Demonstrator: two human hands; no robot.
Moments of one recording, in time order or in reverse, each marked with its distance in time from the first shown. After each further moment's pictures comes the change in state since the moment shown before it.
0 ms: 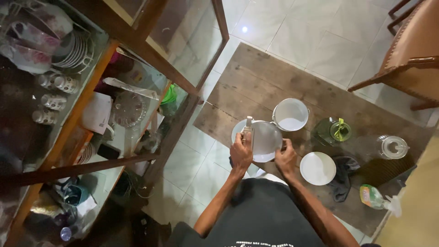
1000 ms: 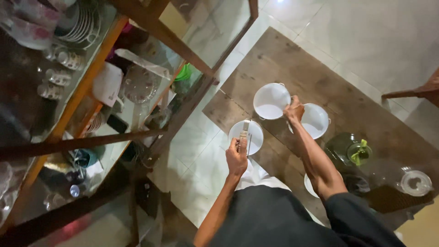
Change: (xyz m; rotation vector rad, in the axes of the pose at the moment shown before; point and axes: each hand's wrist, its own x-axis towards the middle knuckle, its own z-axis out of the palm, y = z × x) left_hand 0.027 -0.036 0.010 -0.192 0.185 -0.106; right_hand 0.258 0.022 0.125 -0.229 -0.211 -0.086
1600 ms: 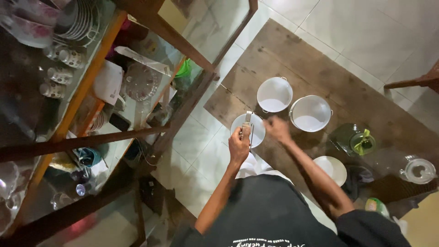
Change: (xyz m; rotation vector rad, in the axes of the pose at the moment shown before) left_hand 0.018 0.017 -0.005 -0.051 -0.109 -0.042; right_hand -0.129 -0.018 0.021 0.007 -0.239 -0.258
